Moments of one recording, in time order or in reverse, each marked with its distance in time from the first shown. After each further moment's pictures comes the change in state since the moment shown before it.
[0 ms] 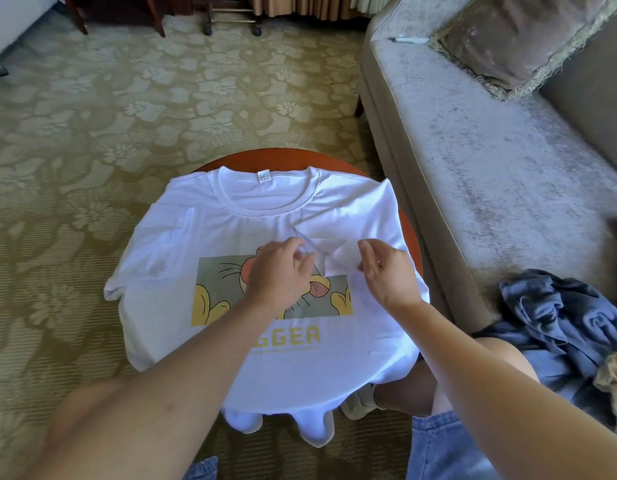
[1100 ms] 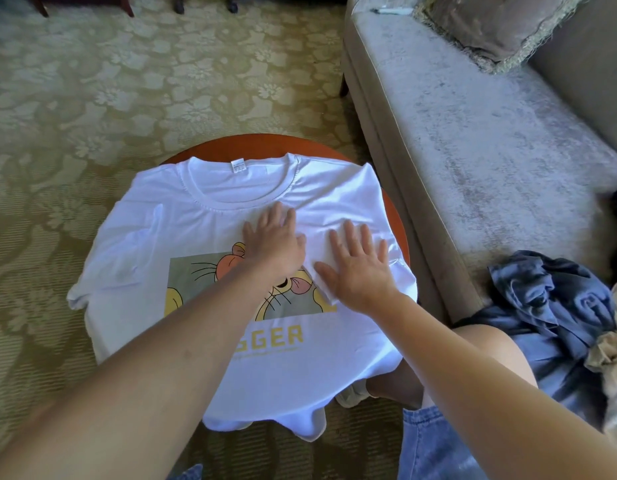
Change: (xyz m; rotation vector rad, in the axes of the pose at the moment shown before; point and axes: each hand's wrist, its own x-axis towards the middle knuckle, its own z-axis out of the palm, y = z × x) left_hand 0.056 0.014 0.025 0.534 -0.345 -0.080; right_hand -0.001 0.008 0.018 -0.576 -0.512 0.028
